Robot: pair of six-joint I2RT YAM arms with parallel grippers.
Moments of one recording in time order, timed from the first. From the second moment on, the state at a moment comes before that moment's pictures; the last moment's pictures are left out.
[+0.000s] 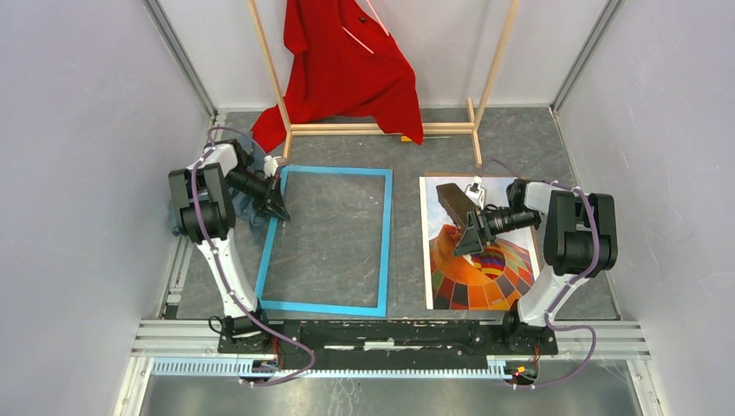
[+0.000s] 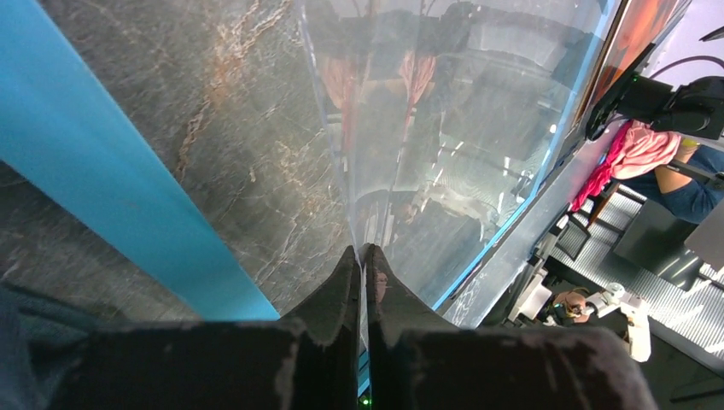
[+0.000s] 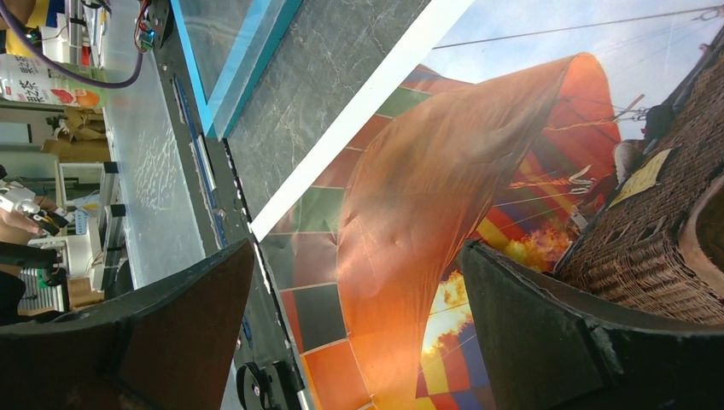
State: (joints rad) left arm 0.20 2.16 1.55 -1.26 0.74 0.53; right arm -0.11 1.78 0.92 -0.96 -1.06 -0.87
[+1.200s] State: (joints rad) left arm 0.23 1.95 1.59 -1.20 0.64 0.51; right arm -0.12 1.65 0.91 -0.88 -0.98 -0.83
